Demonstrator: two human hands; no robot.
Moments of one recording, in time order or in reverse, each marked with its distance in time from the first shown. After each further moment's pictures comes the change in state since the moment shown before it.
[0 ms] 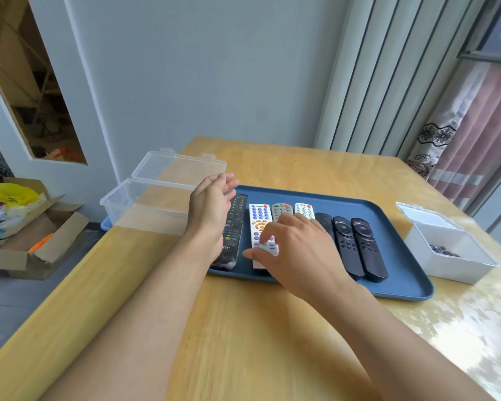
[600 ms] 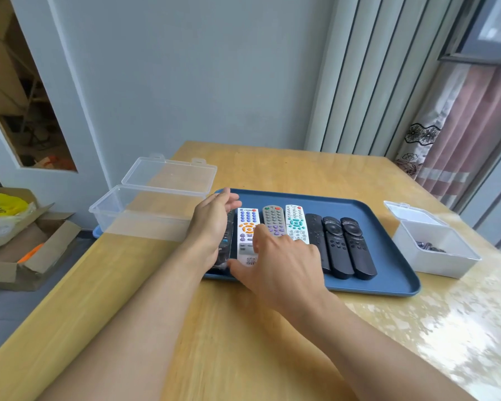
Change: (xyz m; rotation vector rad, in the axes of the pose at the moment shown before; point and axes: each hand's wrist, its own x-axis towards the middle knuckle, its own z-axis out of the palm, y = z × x) left_hand 0.007 -0.021 0.004 0.166 -0.087 -0.085; right_hand -0.011 -0.033 -0.008 -0.052 -0.097 0.222
